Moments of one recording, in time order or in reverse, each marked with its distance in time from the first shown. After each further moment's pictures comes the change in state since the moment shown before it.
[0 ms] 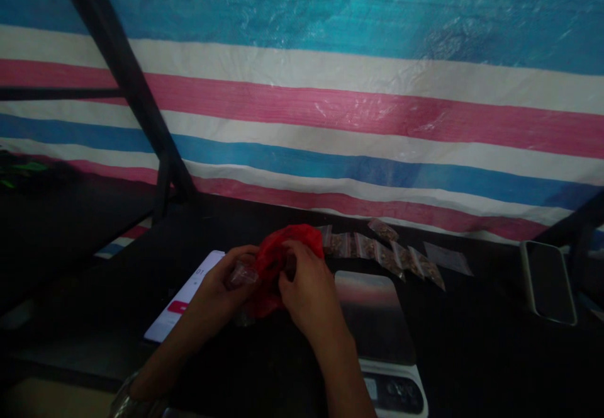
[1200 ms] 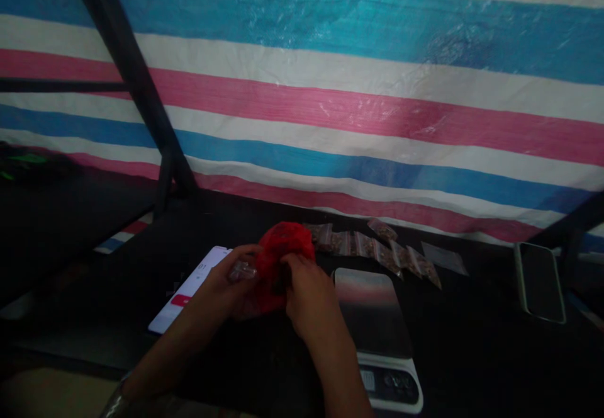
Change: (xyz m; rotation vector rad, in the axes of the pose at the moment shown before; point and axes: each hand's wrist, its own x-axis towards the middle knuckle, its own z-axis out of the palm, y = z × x) left_hand -0.007 0.009 0.004 -0.172 0.022 -0.150; right_hand -0.014 -0.010 -0.003 -0.234 -0.257 0.067
